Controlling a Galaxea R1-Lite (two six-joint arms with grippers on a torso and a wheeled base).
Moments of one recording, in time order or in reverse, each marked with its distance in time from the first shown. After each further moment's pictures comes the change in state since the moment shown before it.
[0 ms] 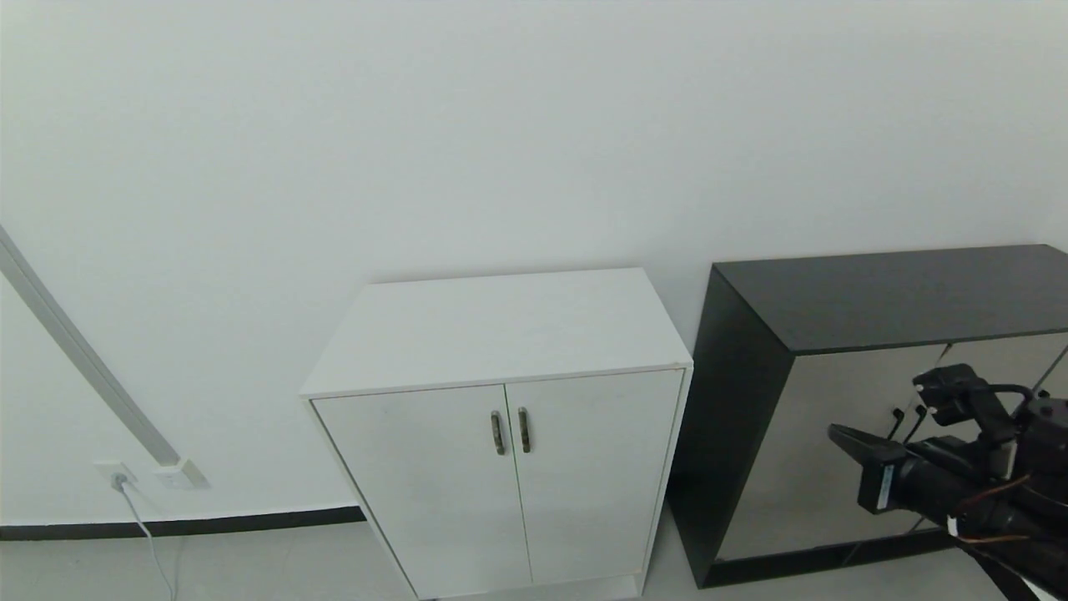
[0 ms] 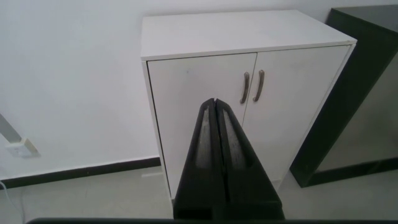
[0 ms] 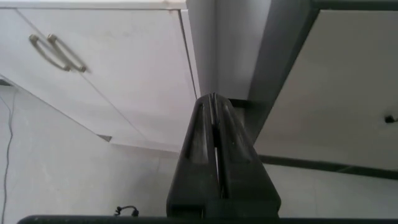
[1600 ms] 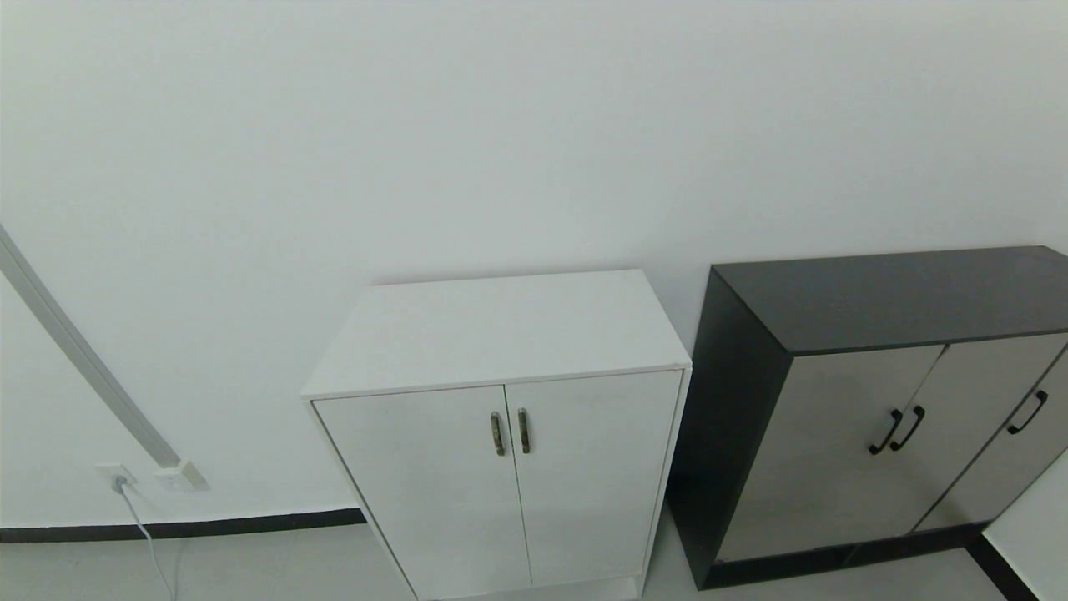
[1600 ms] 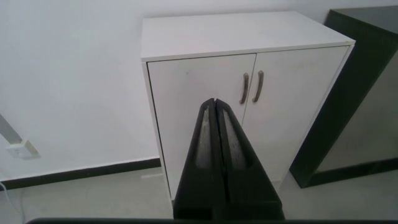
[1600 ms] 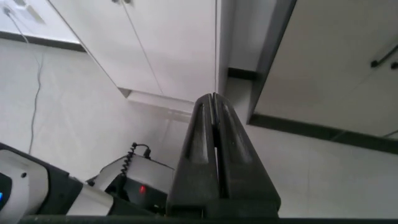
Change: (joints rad) left arm 0.001 0.000 0.000 0.000 0.000 0.001; right arm -0.001 -1.210 0.164 1.213 0.072 -0.081
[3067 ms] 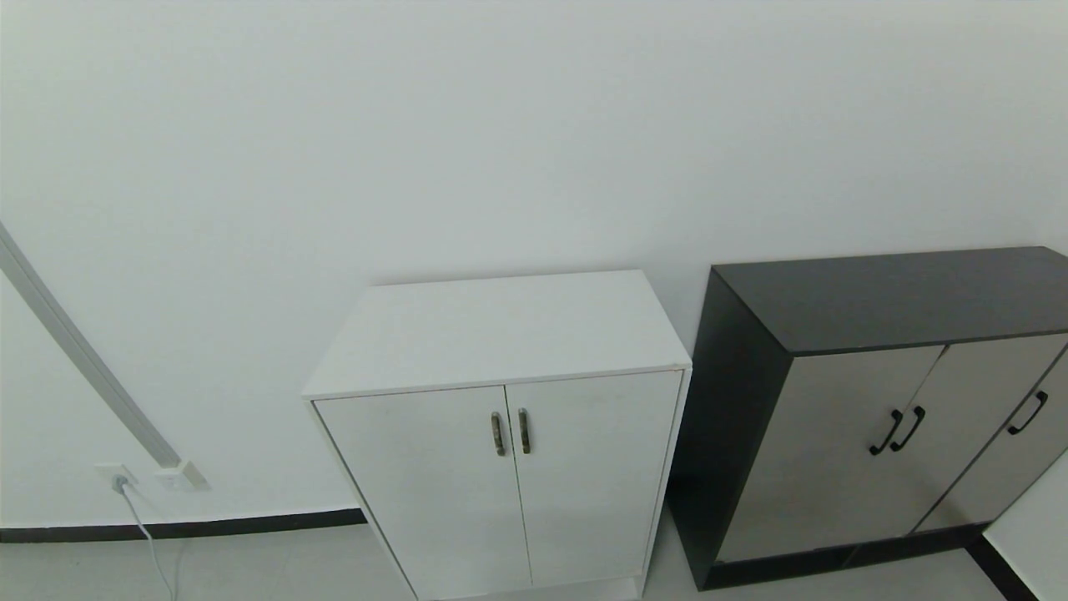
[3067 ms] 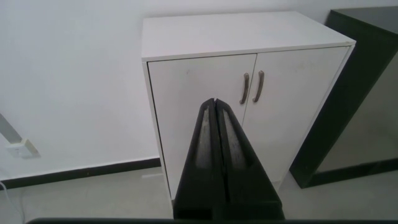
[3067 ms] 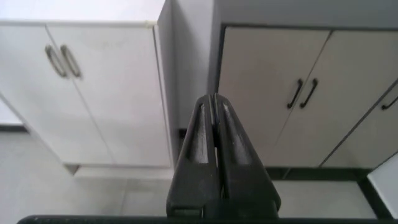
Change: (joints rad) left arm 0.000 0.000 0.000 0.000 0.000 -0.001; right arm -0.243 -0.404 0.001 0.032 -0.036 -0.033
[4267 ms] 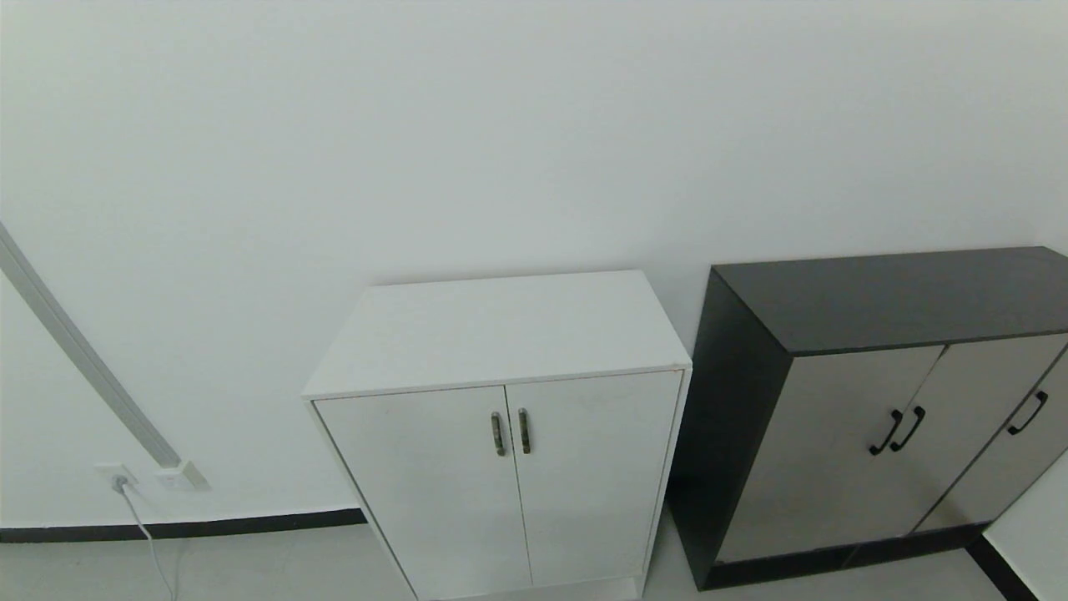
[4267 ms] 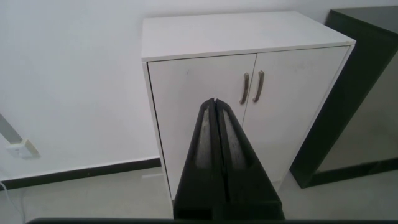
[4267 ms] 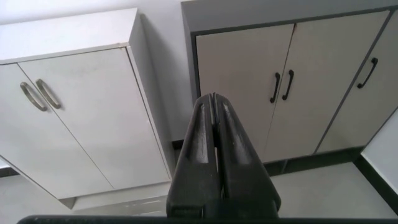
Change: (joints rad) left arm 0.000 0.000 0.000 0.000 0.000 0.002; right arm -0.008 -0.042 0.000 -0.008 -0.103 0.096
